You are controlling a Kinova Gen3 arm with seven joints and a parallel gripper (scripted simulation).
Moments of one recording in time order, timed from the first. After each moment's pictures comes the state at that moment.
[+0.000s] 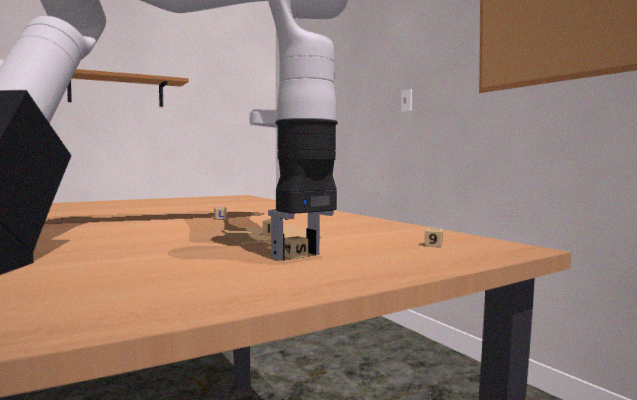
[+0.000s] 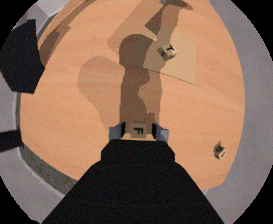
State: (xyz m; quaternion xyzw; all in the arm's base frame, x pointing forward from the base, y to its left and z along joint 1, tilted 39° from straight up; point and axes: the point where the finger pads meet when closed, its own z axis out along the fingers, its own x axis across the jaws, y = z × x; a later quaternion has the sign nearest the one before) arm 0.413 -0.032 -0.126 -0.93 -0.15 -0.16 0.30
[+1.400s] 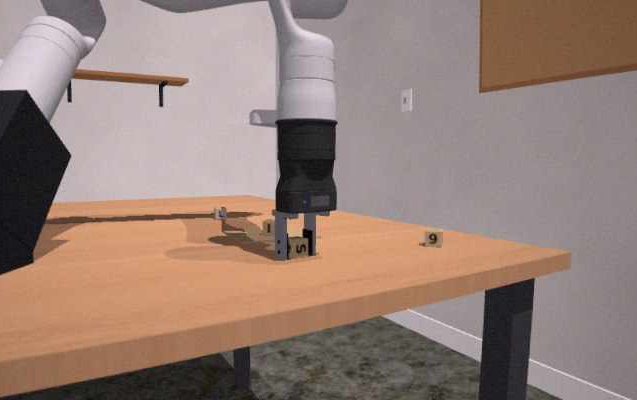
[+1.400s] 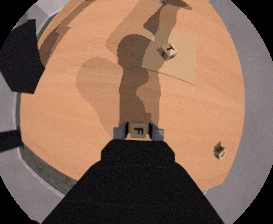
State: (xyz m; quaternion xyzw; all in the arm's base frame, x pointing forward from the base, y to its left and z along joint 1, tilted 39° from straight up) arm 0.413 -0.032 -0.126 -0.93 -0.15 -0.16 0.30
